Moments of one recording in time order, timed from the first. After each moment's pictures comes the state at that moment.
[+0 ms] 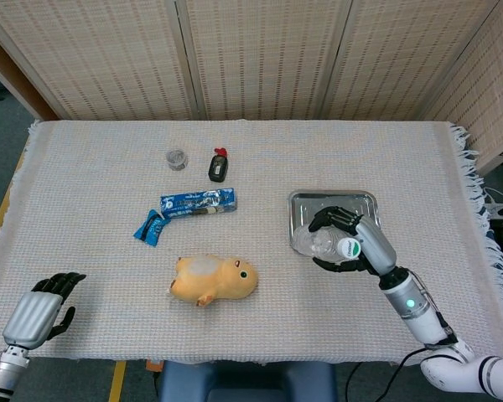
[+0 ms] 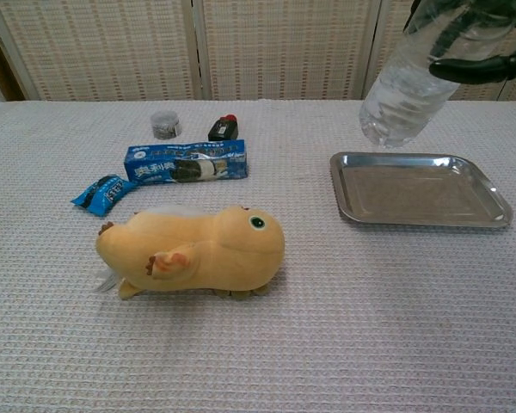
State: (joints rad) left arm -0.17 -1.13 0.06 -1.61 1.54 1.31 0.16; right arm 0.54 -1.34 0.11 -1.48 -1.69 1.44 0.68
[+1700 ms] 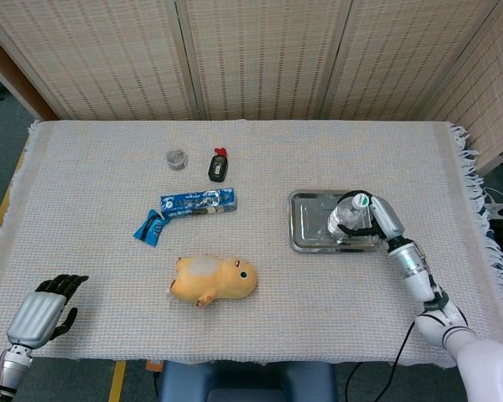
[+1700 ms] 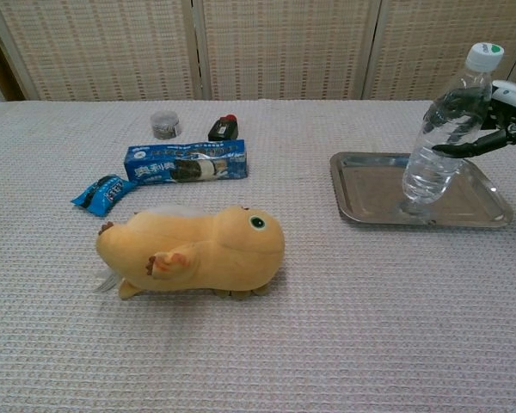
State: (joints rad) left arm -0.18 -1.14 0.06 -1.61 1.52 1.28 0.18; right arm 0.64 -1.75 0.07 -0.50 -1.55 1.13 1.23
